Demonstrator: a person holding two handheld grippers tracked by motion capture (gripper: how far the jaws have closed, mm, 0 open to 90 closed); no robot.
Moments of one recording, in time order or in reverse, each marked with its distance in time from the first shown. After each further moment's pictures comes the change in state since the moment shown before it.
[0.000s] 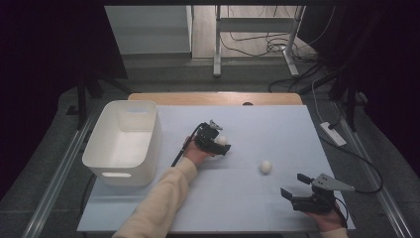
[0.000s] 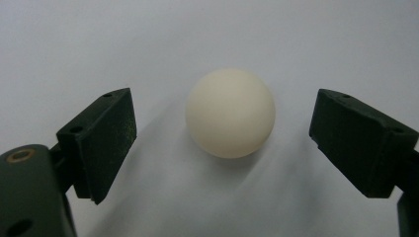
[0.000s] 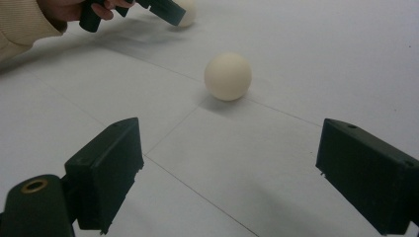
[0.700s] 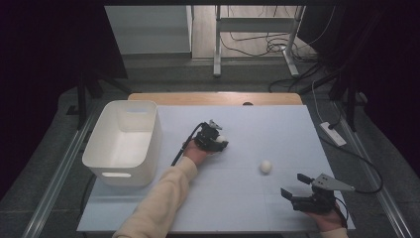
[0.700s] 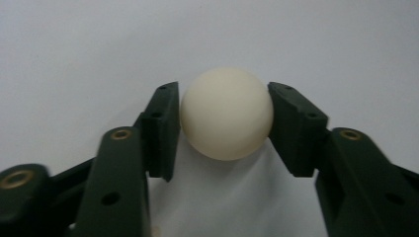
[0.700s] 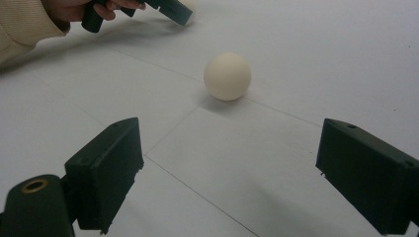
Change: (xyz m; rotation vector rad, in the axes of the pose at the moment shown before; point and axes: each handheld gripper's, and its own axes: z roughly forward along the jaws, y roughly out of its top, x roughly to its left) left arm 0.004 0.000 0.002 0.004 -0.022 0.002; right arm 0.000 0.000 0.000 0.001 -0.001 0.000
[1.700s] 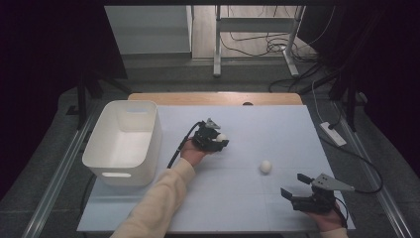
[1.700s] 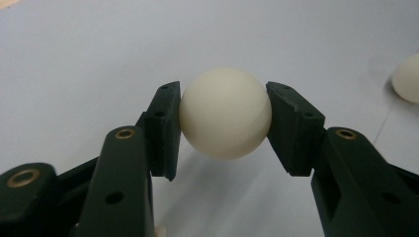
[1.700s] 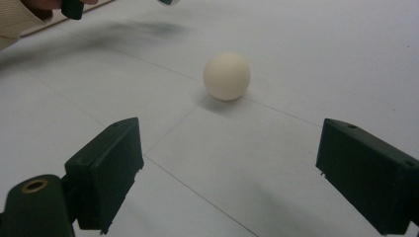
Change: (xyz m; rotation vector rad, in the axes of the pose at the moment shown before) left arm -0.011 0.002 -0.031 -0.077 -0.039 0.024; right arm 0.000 0.000 0.000 0.001 -0.003 -0.002
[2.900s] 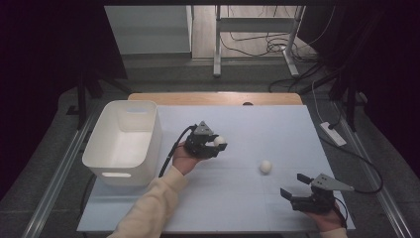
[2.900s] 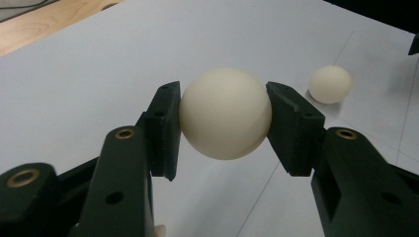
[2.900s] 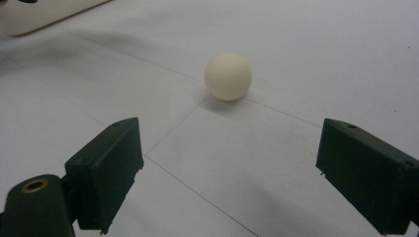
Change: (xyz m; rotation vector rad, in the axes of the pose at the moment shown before) left arm -0.023 -0.010 -0.053 -0.119 -0.049 0.043; right arm 0.002 0.001 0.001 0.002 -0.003 -0.004
